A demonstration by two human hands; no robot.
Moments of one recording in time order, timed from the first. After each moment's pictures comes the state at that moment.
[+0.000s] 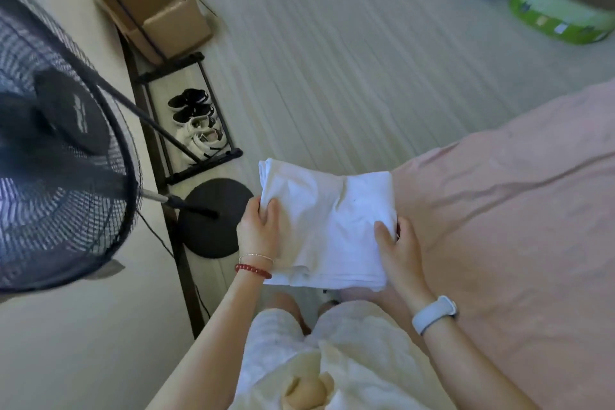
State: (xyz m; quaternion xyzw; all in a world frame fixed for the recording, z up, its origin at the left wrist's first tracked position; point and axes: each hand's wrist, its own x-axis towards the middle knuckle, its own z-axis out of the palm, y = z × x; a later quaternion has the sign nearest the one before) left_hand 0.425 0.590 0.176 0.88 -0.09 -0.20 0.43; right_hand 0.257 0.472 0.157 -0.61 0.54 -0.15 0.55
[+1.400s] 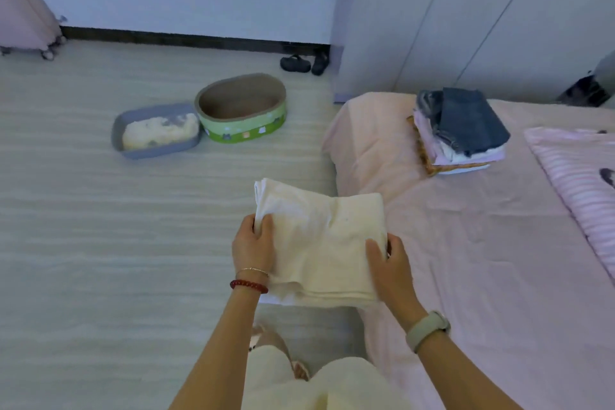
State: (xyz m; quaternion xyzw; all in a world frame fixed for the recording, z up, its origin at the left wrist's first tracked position) left_hand 0.495 -0.249 0.220 0.65 -0.50 -0.45 0.34; right_hand 0.322 -0.144 0.217 -0.28 0.80 -0.44 0.31
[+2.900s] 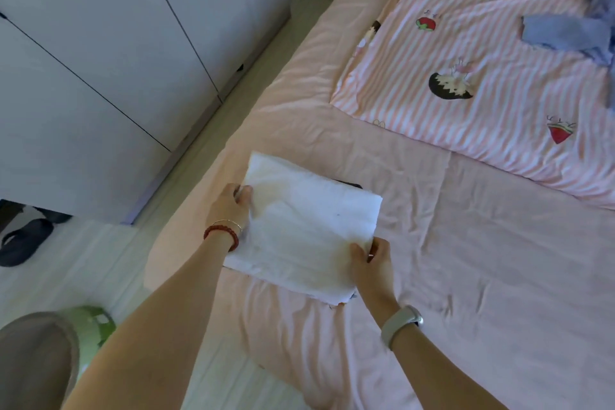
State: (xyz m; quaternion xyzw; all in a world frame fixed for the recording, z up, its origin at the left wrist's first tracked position) left_hand -0.222 -0.621 0.114 0.32 -0.87 -0.35 -0.10; right_hand -0.149 -0.388 0.117 0.31 0.75 -0.57 0.16
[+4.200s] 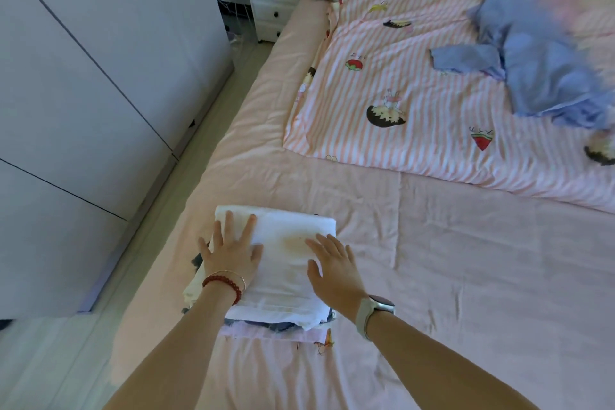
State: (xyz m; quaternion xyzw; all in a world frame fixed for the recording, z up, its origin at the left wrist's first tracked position) left_hand -0.243 -0.575 0.125 0.03 -0.98 -0.02 -0.21; right_hand -0.197 -0.387 0.124 -0.02 0.95 -0.27 0.17
